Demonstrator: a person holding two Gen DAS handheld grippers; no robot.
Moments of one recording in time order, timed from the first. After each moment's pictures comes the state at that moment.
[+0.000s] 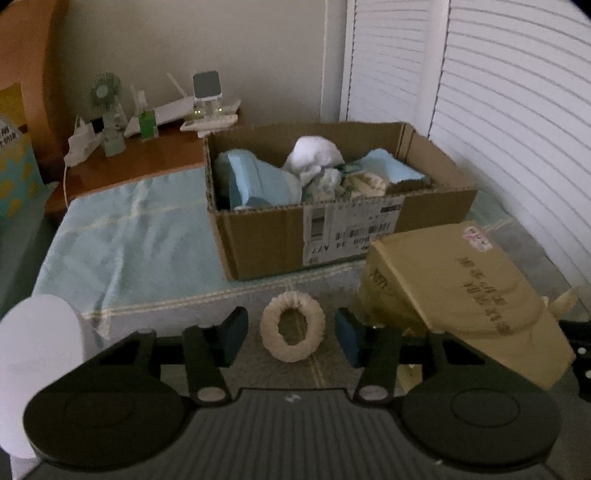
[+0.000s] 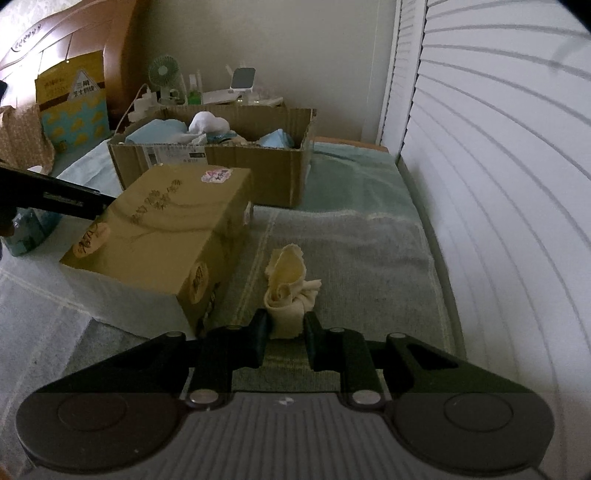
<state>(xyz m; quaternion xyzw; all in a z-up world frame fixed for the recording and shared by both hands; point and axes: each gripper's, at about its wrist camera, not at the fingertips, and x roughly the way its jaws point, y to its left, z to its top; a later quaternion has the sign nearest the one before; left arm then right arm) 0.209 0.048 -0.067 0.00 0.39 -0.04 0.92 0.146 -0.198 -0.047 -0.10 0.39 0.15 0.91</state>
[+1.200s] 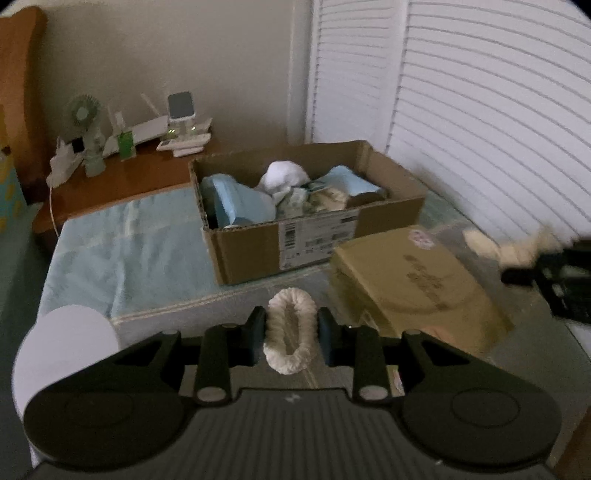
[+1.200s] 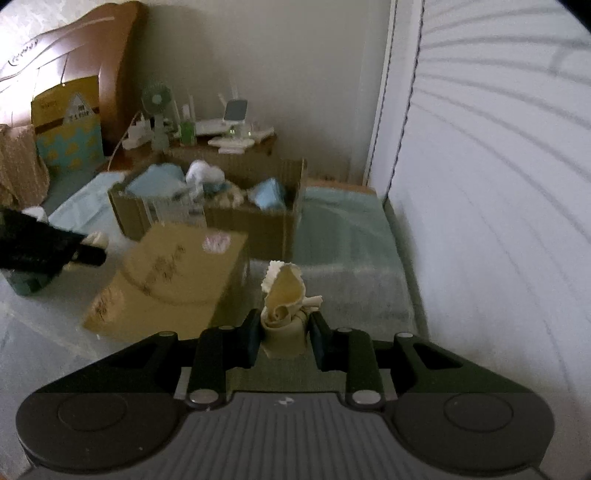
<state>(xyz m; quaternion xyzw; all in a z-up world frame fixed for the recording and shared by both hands) 0.169 0.058 -0.029 0.01 0.37 -0.10 0.92 0.152 -0.188 0.001 -0.11 0.35 0.13 0.92</state>
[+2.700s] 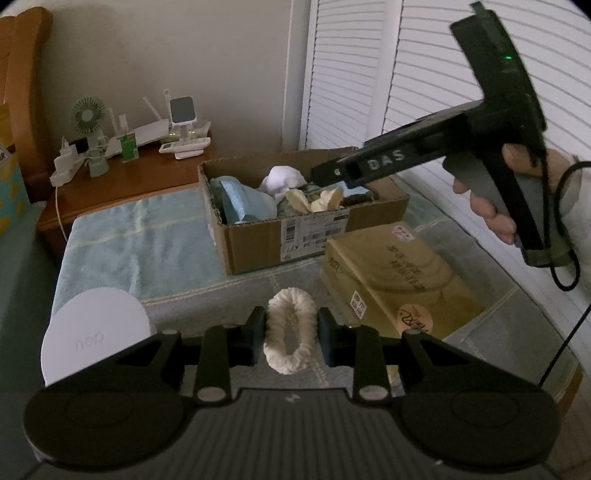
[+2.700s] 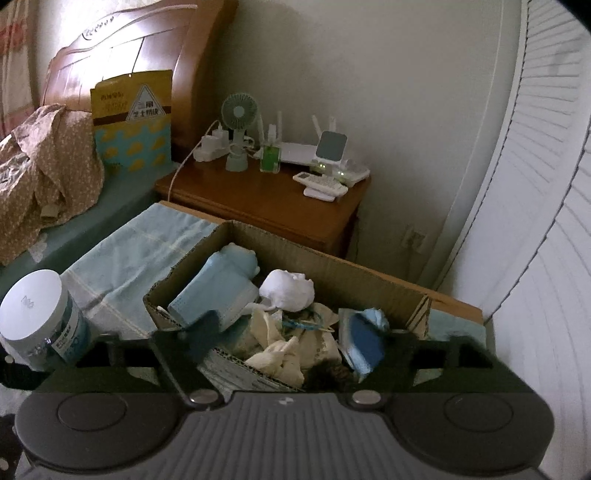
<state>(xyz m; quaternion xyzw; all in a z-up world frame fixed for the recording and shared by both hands) 0.144 0.072 -0.016 0.00 0.37 -0.11 0.92 0.277 -0.074 0.032 -0.16 0.33 0.27 0.89</state>
